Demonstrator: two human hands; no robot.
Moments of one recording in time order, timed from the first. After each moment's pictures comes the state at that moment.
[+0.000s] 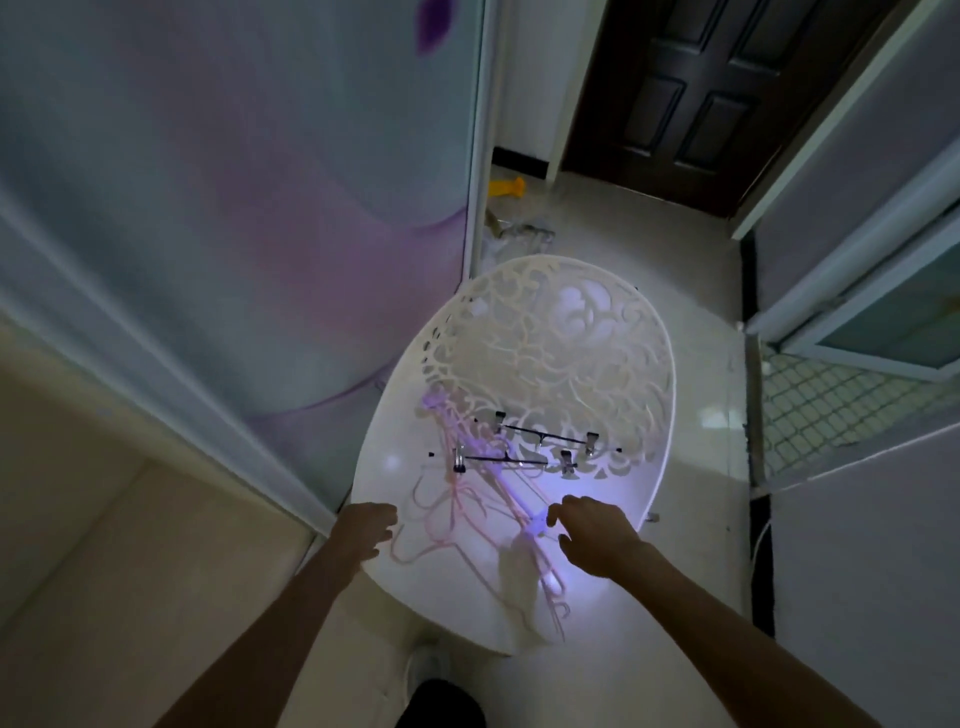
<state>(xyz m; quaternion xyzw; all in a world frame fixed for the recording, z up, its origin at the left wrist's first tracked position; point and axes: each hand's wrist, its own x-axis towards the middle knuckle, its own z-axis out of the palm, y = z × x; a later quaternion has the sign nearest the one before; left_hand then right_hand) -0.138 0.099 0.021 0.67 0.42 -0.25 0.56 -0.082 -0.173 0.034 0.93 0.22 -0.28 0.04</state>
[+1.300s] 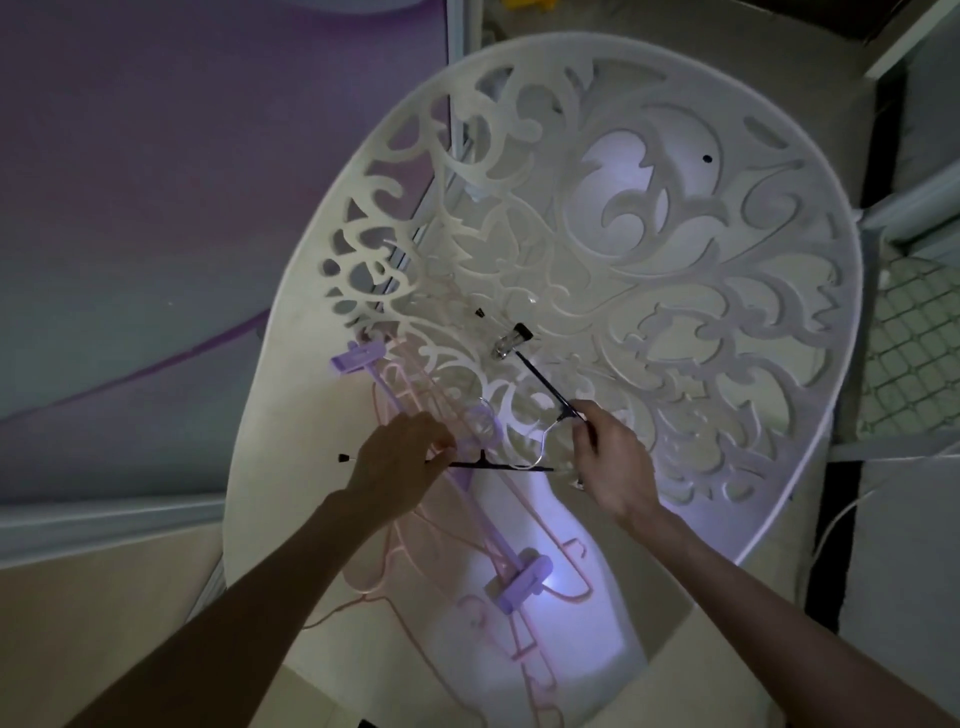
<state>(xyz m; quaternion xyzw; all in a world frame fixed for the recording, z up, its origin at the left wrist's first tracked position) 0.040 0.022 -0.179 0.96 0.02 -0.13 0.24 0.093 -0.209 -0.165 0.95 0.02 -0.16 -0.28</state>
